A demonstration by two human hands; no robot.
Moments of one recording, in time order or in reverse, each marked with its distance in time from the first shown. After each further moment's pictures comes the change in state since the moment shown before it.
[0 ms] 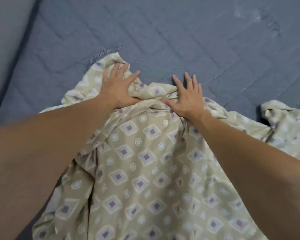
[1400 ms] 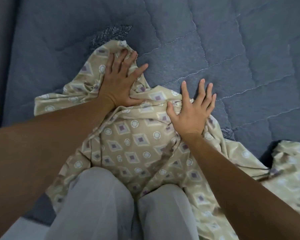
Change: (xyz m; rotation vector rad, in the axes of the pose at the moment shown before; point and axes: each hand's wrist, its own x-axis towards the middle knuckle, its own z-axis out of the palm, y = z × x) left_hand 0.025 -0.009 0.032 0.154 0.130 0.037; right_hand 0.017 0.006 0.027 0.039 0.164 -0.055
